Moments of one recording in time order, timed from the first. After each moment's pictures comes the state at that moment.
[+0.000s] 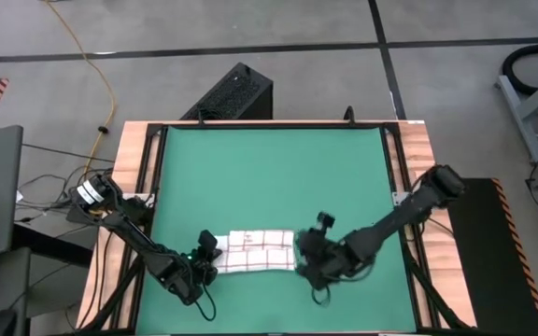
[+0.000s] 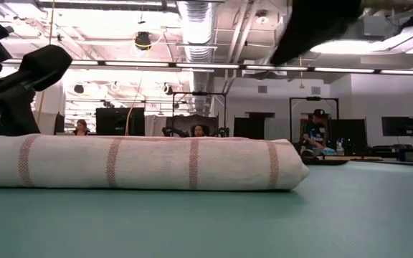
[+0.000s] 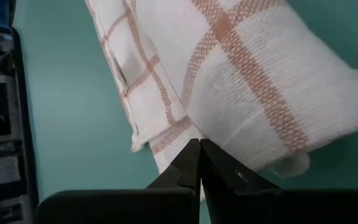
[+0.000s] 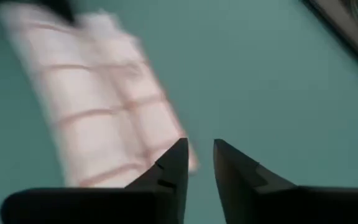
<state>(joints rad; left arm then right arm) -0.79 1.74 0.74 -0.41 -0.82 -0.08 0.58 1.70 1.27 -0.72 0.77 0.82</state>
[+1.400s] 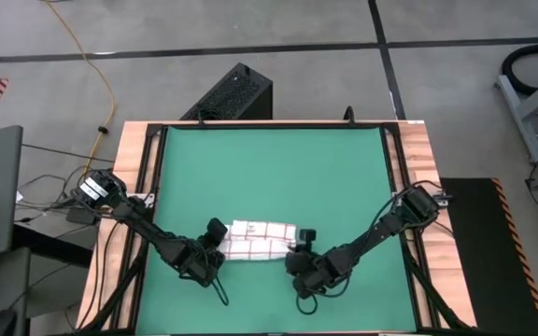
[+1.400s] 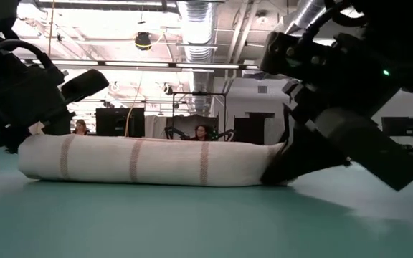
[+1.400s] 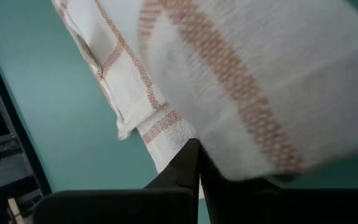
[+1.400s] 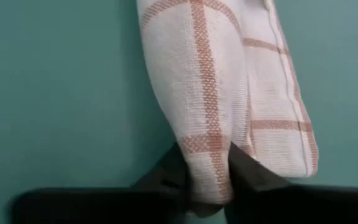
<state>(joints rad) -0.62 1.74 0.73 -0.42 -0.67 0.18 0.55 2.01 1.13 -0.36 0.70 0.46</state>
